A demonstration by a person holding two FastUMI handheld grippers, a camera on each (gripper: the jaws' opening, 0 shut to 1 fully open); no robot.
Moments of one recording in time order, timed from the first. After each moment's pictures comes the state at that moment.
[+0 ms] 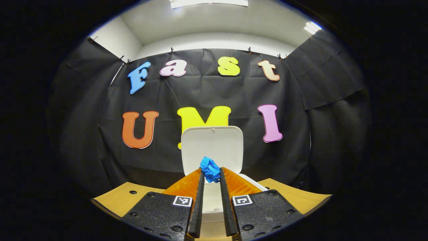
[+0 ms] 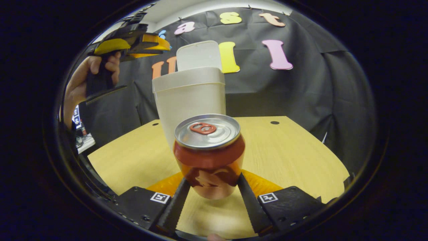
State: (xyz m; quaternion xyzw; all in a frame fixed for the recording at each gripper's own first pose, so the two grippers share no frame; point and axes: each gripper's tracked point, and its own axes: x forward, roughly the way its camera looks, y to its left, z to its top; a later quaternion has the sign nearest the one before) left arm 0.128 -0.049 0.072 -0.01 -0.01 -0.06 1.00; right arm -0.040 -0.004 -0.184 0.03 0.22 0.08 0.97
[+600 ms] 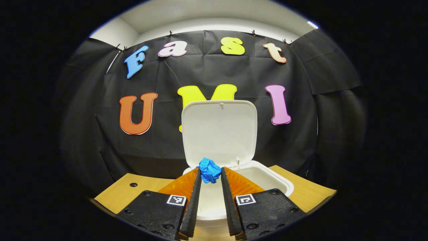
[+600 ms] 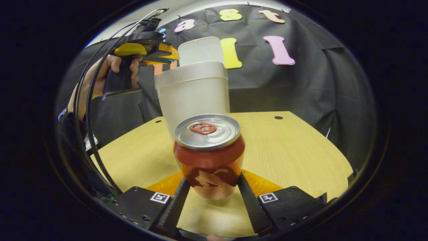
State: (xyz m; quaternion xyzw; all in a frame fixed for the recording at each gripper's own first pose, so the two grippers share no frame) left arm 0.166 -0.040 0.024 -0.01 0.07 -0.07 0.99; right arm -0.044 0.001 -0.194 0.03 0.24 0.10 0.97
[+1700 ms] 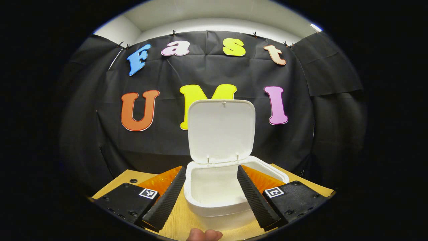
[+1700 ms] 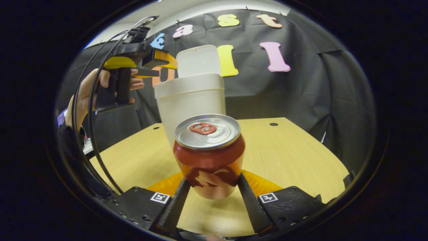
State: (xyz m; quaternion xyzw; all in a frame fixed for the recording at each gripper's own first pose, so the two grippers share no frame) left arm 0.130 -0.019 0.024 -0.02 0.07 -0.07 1.00; right arm -0.043 -0.006 -0.165 0.03 0.20 0.08 0.98
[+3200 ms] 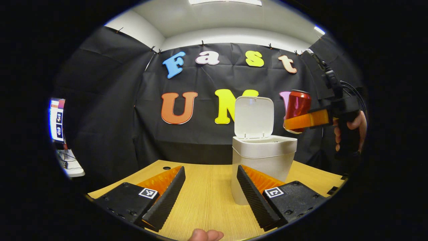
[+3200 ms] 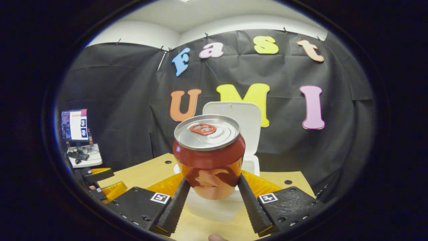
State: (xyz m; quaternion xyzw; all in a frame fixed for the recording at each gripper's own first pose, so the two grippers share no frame) left arm -0.030 0.095 -0.034 -0.03 0.03 0.01 1.00; right arm 0.098 0.096 0.051 -0.04 0.10 0.14 0.98
